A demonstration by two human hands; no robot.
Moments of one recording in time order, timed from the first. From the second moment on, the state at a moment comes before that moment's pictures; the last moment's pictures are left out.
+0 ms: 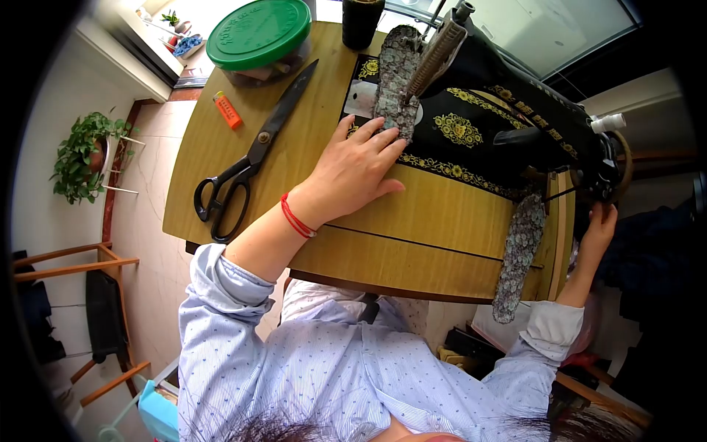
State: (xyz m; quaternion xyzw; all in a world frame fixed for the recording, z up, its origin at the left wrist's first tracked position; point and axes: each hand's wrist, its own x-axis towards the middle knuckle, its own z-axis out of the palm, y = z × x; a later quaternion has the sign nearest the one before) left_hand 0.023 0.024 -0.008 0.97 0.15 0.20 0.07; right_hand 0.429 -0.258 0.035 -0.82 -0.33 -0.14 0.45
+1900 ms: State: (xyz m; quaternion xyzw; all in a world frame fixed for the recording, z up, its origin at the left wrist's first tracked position) left_hand 0.028 0.021 -0.011 0.96 0.15 0.22 0.09; right_hand 0.315 0.078 -0.014 -0.47 -0.57 0.37 0.56
